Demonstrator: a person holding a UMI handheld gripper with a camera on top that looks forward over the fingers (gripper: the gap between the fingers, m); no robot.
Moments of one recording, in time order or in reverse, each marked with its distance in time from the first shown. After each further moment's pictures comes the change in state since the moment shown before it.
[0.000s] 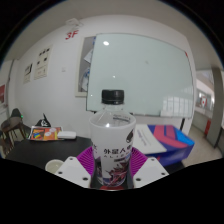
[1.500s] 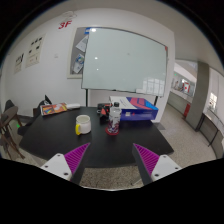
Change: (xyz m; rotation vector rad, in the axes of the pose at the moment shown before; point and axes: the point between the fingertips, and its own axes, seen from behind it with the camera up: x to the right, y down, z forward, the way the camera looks) arm -0.070 0.069 -0.339 -0.243 0.226 0.027
